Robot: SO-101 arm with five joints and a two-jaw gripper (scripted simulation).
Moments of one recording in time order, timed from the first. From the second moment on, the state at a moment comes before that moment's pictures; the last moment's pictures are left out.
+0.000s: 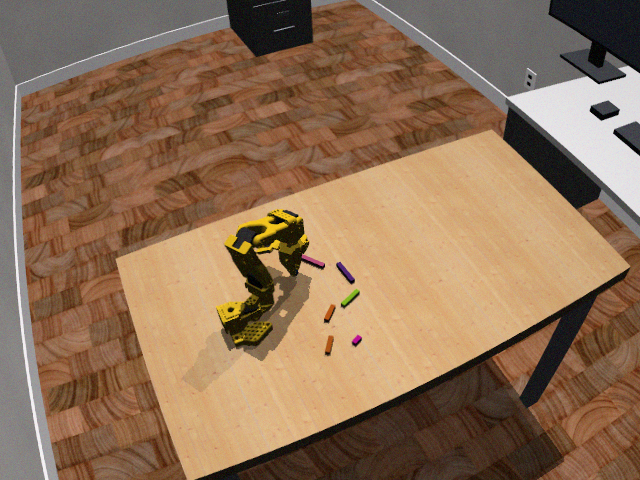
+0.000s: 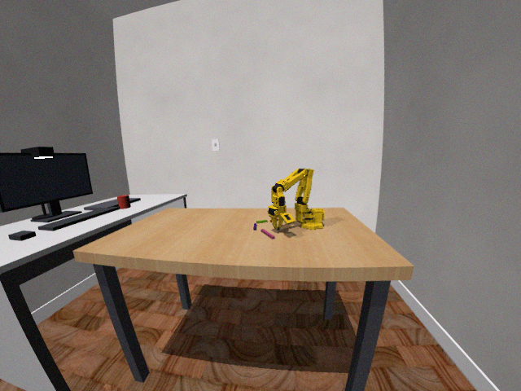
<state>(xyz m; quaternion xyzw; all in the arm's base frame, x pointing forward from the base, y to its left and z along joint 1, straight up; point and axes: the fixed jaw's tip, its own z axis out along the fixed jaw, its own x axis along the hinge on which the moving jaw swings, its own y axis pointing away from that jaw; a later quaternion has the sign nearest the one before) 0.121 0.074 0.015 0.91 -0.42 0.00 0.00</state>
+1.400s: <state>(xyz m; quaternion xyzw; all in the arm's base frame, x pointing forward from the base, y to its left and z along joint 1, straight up) 0.120 0.074 0.008 0.91 -0.42 0.00 0.00</state>
